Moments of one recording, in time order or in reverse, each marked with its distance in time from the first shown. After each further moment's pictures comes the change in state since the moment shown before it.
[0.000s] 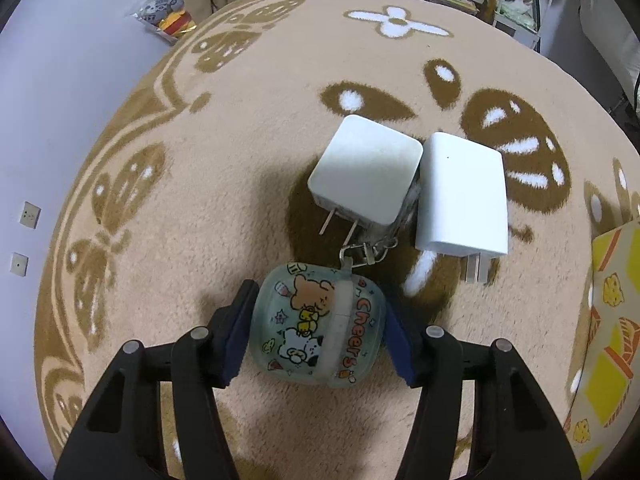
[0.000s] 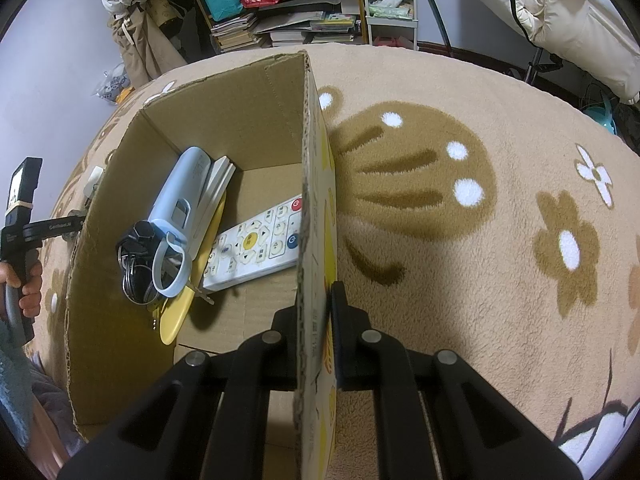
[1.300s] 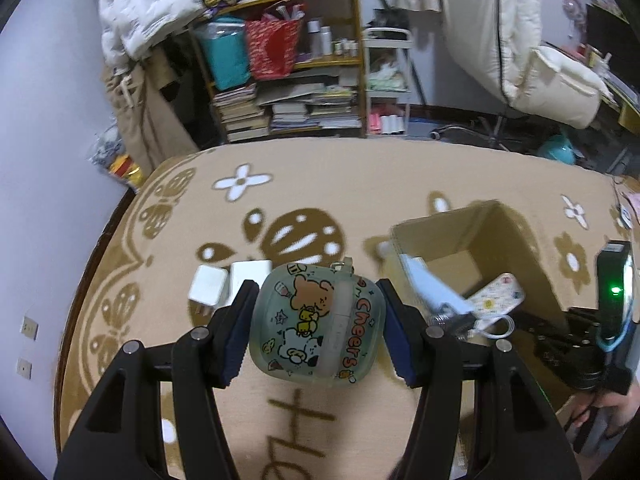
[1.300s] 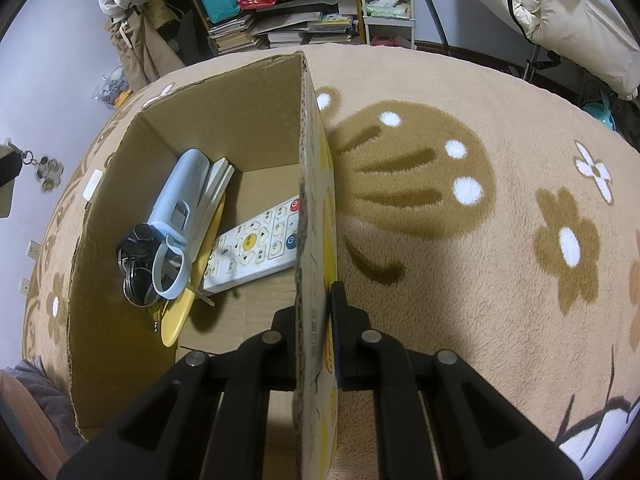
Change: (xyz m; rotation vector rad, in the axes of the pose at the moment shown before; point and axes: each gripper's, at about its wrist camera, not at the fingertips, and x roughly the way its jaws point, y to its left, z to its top) left arm -0.194 -0.137 -0.039 0.275 -0.381 -0.141; right arm 0.001 -0.005 0.001 0.006 -0.001 0.002
